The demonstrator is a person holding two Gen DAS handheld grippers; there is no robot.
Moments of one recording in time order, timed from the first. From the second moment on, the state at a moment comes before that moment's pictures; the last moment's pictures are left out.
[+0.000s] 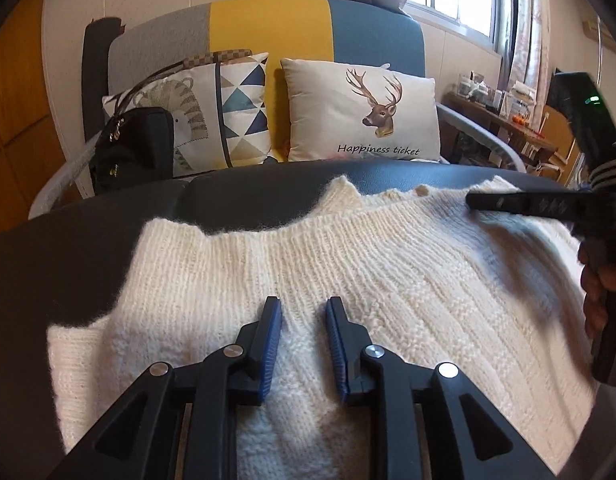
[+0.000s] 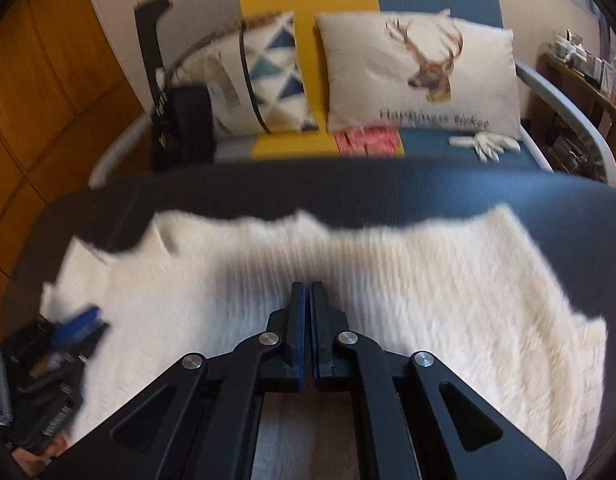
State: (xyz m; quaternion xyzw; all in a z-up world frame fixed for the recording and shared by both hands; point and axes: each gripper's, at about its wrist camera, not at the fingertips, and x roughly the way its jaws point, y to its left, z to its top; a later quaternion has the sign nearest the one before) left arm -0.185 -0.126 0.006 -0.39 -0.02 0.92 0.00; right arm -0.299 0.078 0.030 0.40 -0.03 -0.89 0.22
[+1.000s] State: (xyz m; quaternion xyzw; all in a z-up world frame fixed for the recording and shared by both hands) left arm -0.035 -0.105 0.026 -0.42 -0.14 0.90 0.05; right arm -0.106 0.170 0.016 0.39 -0.09 -0.88 0.26
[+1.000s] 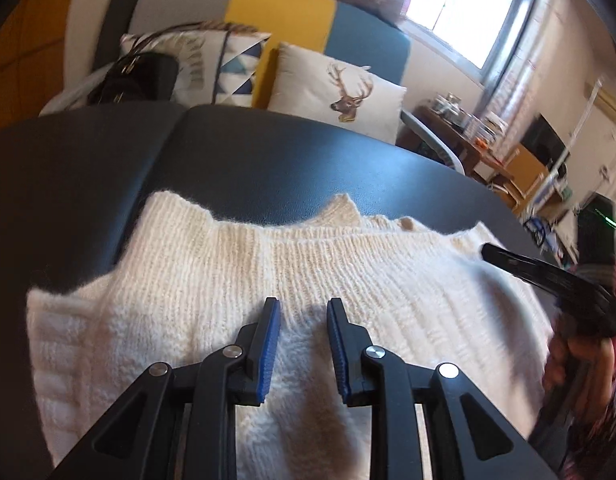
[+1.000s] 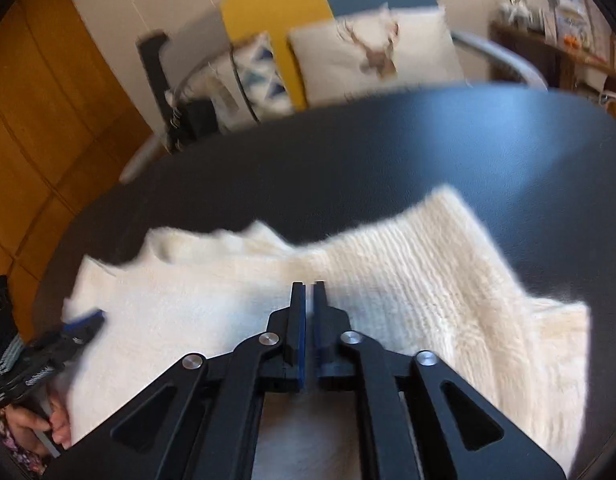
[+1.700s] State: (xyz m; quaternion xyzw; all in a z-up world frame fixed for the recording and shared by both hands) left arm -0.051 -0.185 0.022 -0.40 -0.24 0.89 -0.02; right arm -0.114 0.028 0.012 0.47 -0.03 -0.81 0.34
